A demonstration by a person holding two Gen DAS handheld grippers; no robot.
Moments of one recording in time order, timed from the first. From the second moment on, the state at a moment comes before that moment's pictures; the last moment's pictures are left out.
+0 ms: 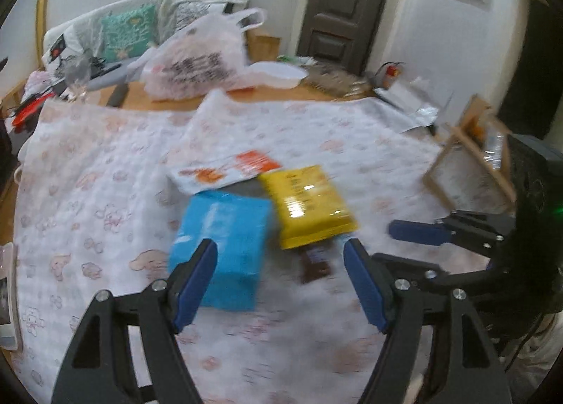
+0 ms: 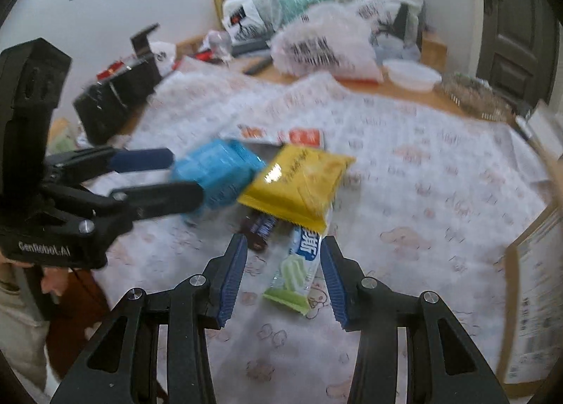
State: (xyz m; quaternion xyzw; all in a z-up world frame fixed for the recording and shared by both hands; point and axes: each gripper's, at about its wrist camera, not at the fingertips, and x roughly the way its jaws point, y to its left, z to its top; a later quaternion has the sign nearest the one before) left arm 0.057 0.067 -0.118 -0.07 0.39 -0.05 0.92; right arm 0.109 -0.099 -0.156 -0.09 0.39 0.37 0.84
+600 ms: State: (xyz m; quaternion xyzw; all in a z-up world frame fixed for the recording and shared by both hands) left arm 0.081 0.093 -0.124 -0.11 0.38 -0.07 0.92; right arm 0.177 -0.048 -0.176 -0.07 0.39 0.35 0.85
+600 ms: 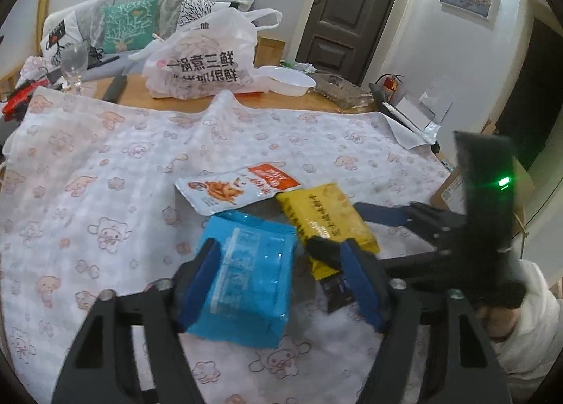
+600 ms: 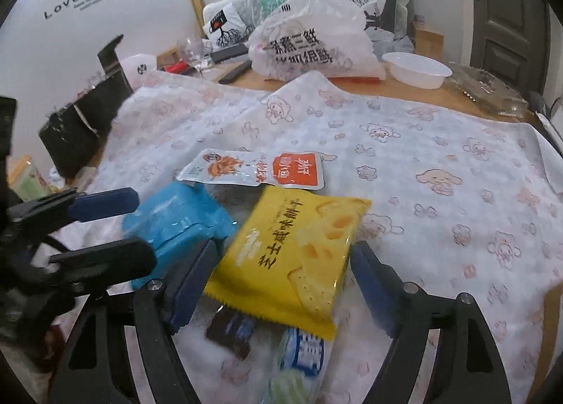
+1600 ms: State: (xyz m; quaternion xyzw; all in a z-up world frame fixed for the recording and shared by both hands) left arm 0.110 -0.046 -0.165 0.01 0.45 -0.05 0.89; right arm 0.116 -0.168 -0.186 -0.12 0.39 0.32 0.85
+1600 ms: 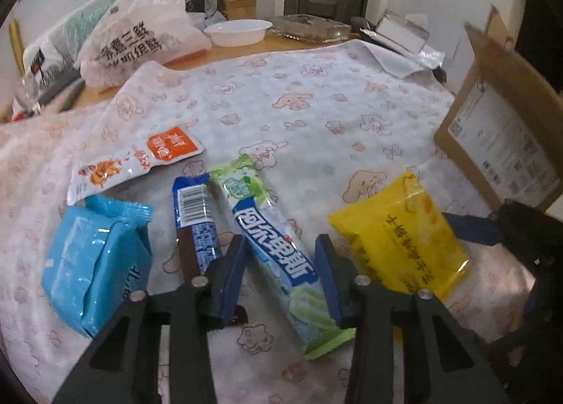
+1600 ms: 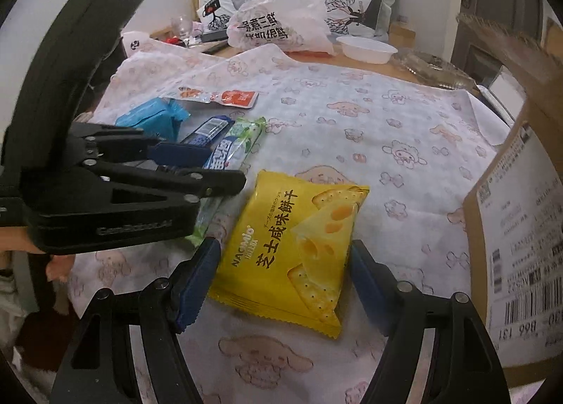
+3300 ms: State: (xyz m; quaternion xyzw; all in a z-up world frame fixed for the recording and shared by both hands) left arm 0.023 -0.086 0.008 0.02 0.28 -0.10 0.96; right arm 0.040 -0.253 -0.046 -0.08 0.19 0.26 0.94
